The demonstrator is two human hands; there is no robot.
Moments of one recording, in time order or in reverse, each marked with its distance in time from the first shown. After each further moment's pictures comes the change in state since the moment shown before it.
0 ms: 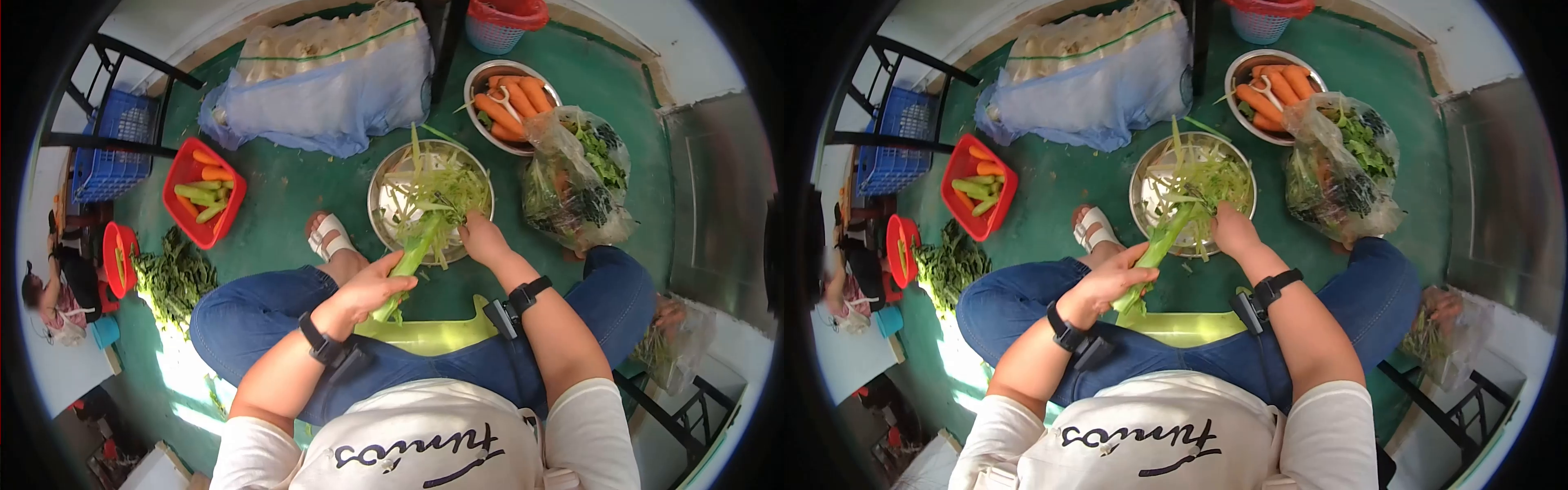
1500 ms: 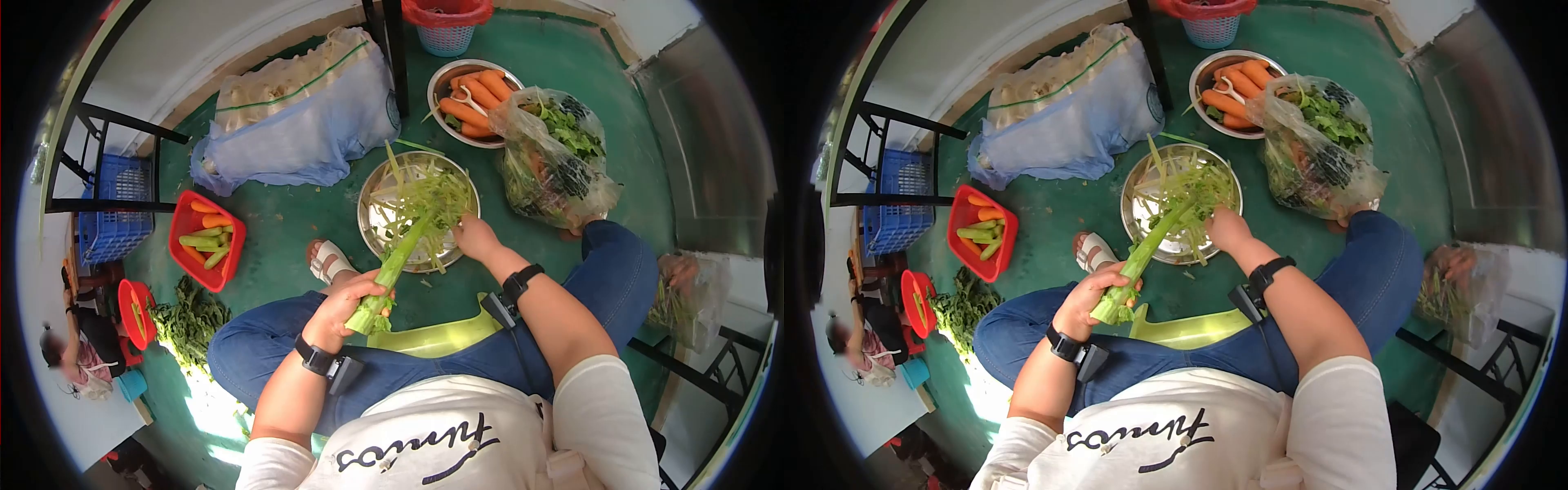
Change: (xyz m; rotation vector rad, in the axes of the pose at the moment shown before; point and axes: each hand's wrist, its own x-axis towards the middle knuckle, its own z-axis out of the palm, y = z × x) left_hand -0.014 0.003 -0.015 -0.309 -0.100 -0.100; right_hand -0.003 0.025 0.014 0.173 0.128 0.127
